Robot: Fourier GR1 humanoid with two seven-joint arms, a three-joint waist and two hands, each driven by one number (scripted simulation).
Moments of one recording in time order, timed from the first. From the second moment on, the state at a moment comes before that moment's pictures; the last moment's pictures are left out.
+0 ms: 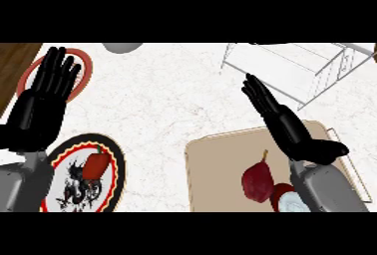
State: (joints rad) left arm -0.27 0.34 -0.01 -1.63 0.33 0.08 0.00; right arm -0.31 -0.28 0.30 -1.49 -0.26 0.06 -0.19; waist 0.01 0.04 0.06
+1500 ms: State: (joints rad) left arm 0.01 0.31 -0.05 -1.39 0.28 0.12 0.25; right arm 1.04 -0.56 -0.03 -2.44 0.15 -0.37 0.07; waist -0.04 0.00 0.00
